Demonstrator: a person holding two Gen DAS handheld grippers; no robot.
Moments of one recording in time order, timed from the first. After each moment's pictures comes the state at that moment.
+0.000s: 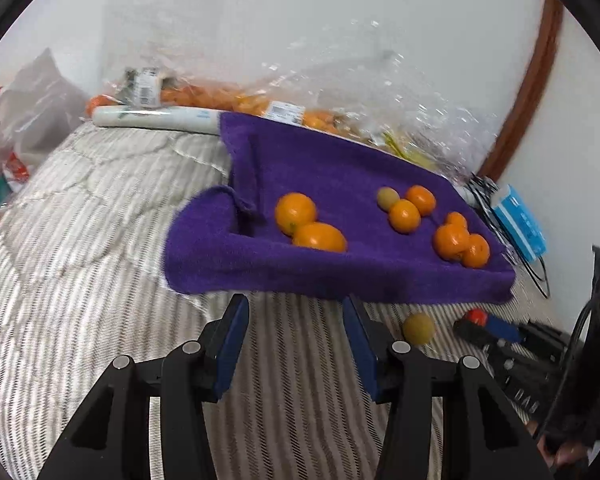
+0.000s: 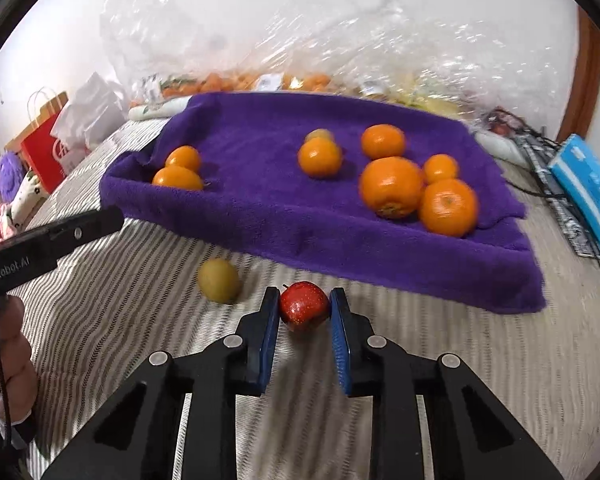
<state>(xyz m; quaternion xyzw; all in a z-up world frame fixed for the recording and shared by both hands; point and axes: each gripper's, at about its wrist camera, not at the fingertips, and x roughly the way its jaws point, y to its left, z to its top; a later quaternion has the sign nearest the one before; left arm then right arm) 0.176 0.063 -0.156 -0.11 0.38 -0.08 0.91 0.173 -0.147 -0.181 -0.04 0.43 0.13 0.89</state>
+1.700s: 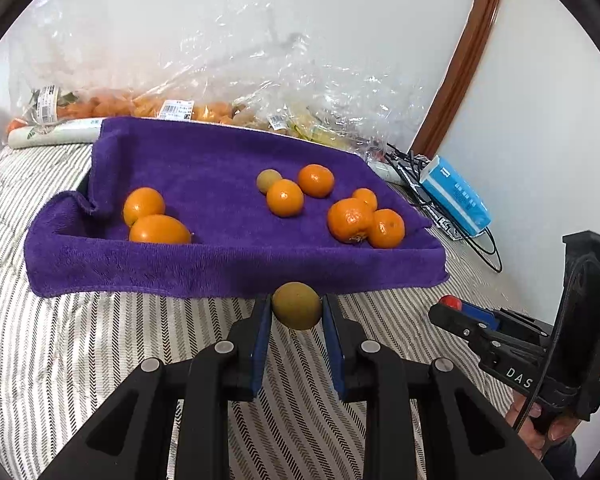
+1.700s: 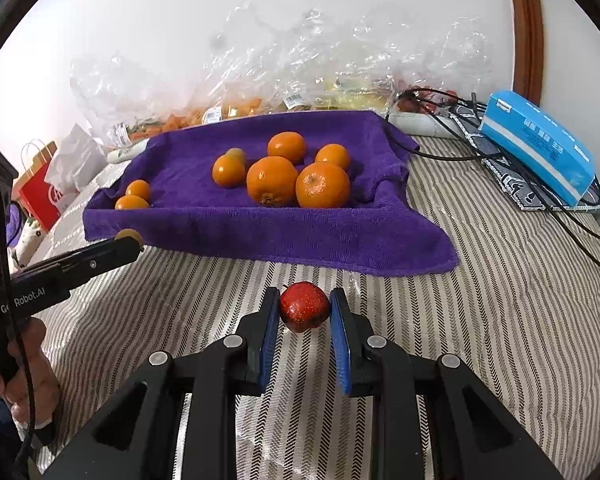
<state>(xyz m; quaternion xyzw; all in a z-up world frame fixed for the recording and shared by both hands) 0.173 -0.015 -0.155 -0.10 0.37 -0.18 0.91 0.155 -0.234 -0.180 0.03 0.40 0.11 0.91</state>
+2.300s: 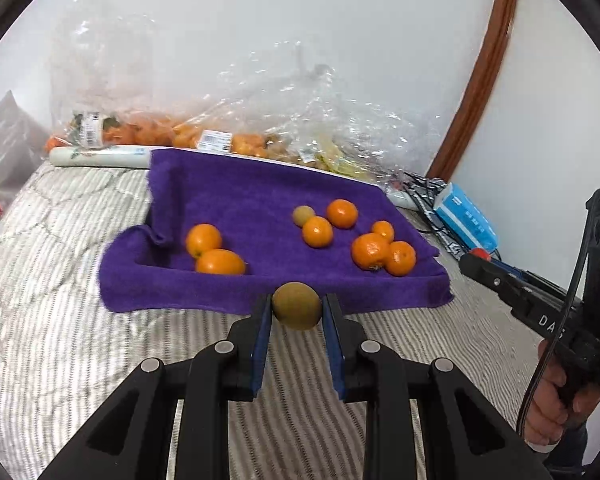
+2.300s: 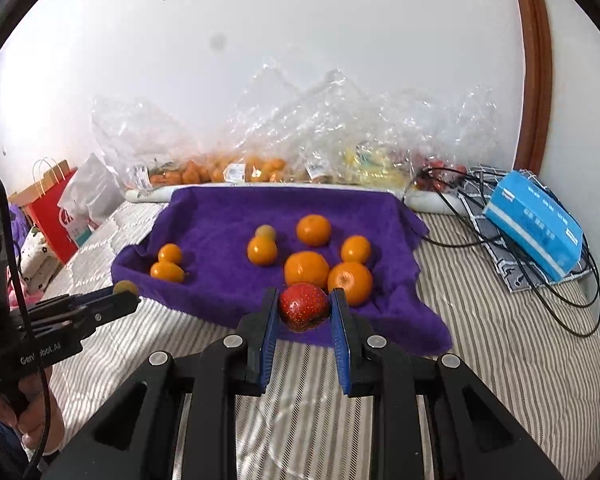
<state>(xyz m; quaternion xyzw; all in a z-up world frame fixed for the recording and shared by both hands) 0.155 0.021 -0.116 -0.10 0.35 -0.13 0.92 0.163 -0.208 -0.107 0.01 0.34 0.12 0.93</state>
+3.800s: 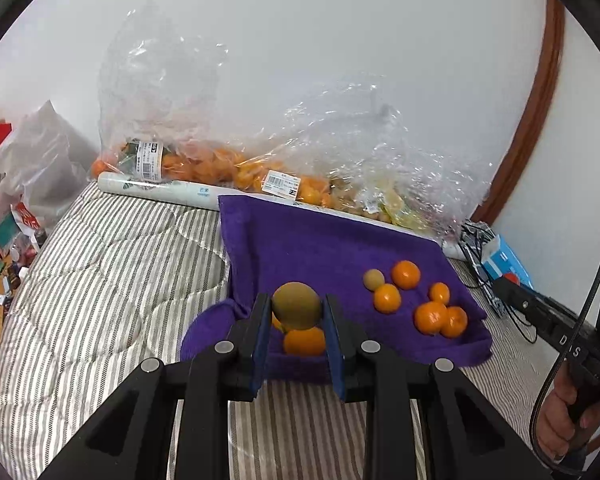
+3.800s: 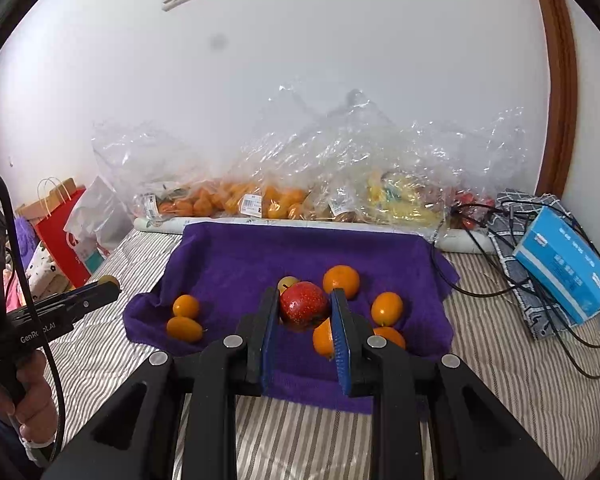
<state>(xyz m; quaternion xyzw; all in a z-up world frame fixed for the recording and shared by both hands) 0.203 0.076 -0.091 -0.13 0.34 -0.06 0.93 0.214 -0.180 -0.087 0.02 0.33 0.14 0.93</state>
